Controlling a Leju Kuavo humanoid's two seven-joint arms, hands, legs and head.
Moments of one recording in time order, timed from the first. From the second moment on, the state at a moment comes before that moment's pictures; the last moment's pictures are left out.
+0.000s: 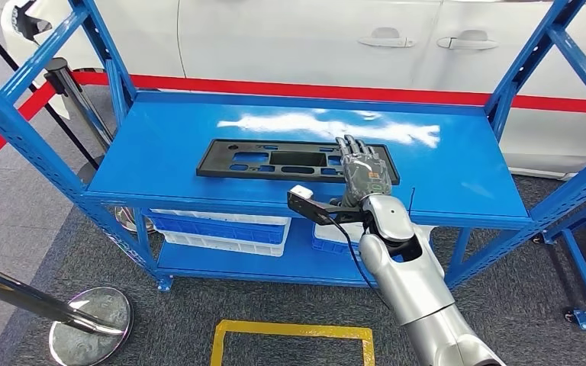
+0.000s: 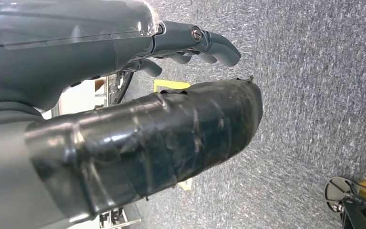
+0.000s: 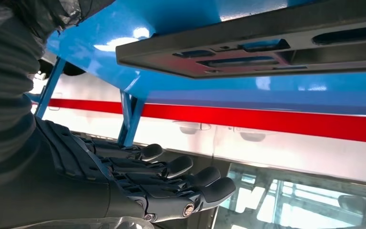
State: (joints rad) left arm -0.06 -0.28 0.92 -0.22 -1.09 -0.13 0.31; right arm -0.57 0.09 0.31 -0.89 1.42 0.14 0.07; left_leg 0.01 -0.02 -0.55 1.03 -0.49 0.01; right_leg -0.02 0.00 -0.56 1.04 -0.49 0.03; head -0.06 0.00
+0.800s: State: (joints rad) left arm -0.06 -0.28 0.93 -0.22 -1.10 -0.14 0.31; right arm -0.57 0.13 0.31 -0.84 1.46 0.14 0.03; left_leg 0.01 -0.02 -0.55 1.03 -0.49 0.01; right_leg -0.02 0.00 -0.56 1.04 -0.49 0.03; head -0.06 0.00
